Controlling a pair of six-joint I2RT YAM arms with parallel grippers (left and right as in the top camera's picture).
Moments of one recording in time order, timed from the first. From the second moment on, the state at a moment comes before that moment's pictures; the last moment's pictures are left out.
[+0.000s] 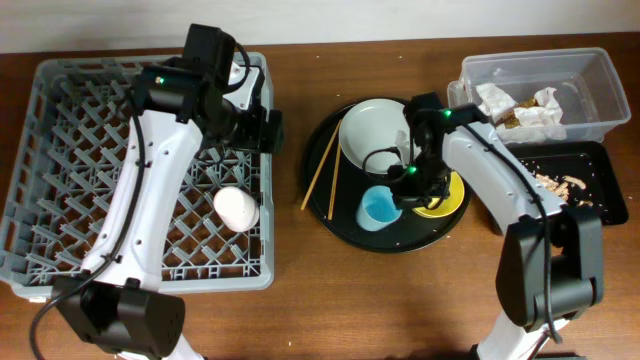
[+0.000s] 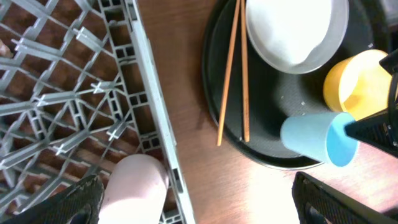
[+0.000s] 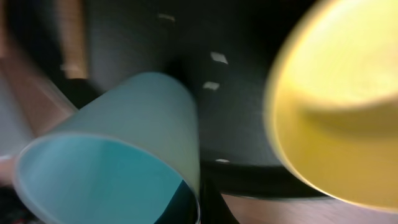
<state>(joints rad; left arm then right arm) -0.22 1.81 1.91 -1.31 0.21 -0.07 0.22 1.88 1.45 -1.19 -0.32 0.12</state>
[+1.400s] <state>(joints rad) -0.04 1.80 1.91 -1.06 1.02 -0.09 0.07 1.78 1.54 -0.66 -0.97 0.34</state>
